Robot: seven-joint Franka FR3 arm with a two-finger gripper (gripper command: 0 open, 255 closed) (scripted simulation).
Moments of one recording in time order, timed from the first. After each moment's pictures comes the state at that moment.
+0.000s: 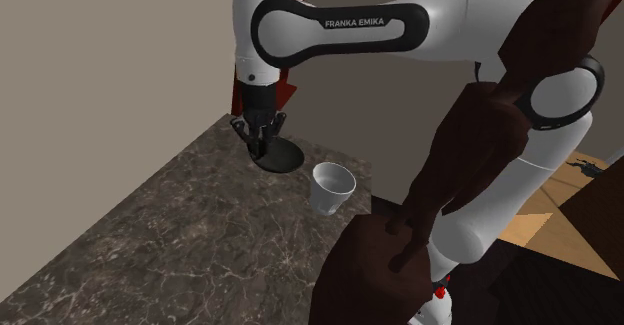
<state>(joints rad) 0.07 0.05 0.49 -1.86 0.05 1.69 0.63</state>
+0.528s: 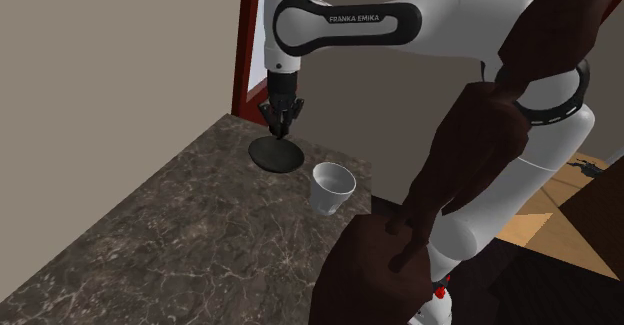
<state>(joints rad) -0.04 0.03 0.39 -1.87 0.02 1.68 0.44</state>
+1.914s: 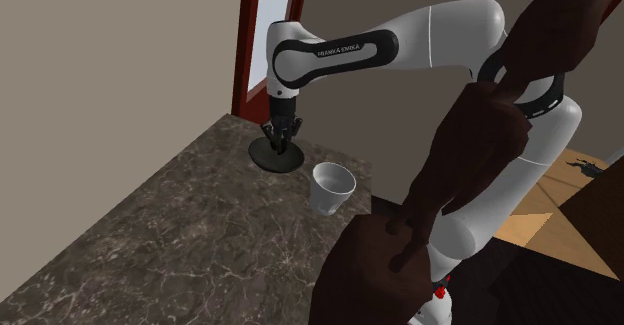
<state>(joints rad) -0.06 0.10 0.37 -1.99 -0.02 1.86 0.39</state>
